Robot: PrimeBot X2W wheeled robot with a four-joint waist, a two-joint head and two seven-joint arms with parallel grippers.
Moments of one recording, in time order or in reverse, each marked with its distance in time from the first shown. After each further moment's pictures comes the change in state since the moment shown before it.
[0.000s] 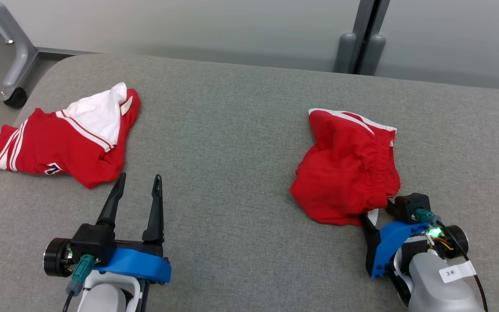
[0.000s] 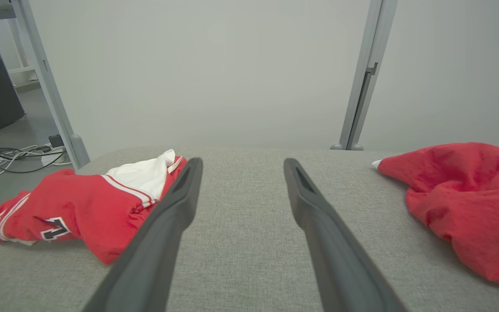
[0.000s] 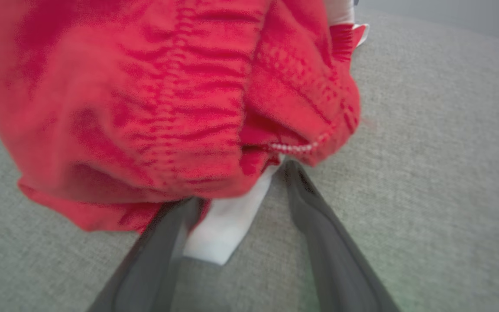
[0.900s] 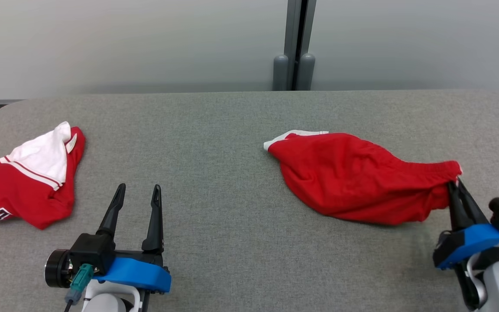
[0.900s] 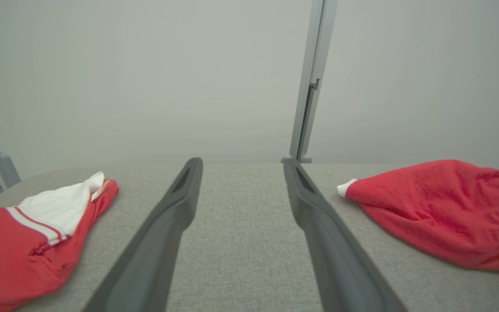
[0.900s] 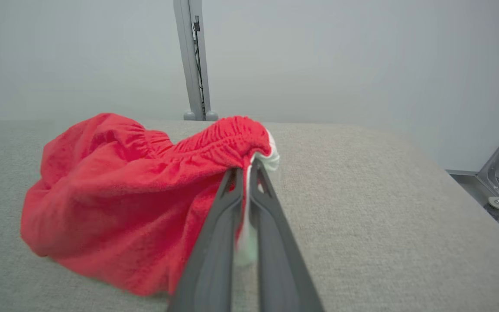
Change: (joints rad) left arm 0.036 -0.005 0.007 -0.003 -0.018 0.000 0.000; right arm 0.261 -0.158 -0.162 -0.511 0.152 0.000 0.006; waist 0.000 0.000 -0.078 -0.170
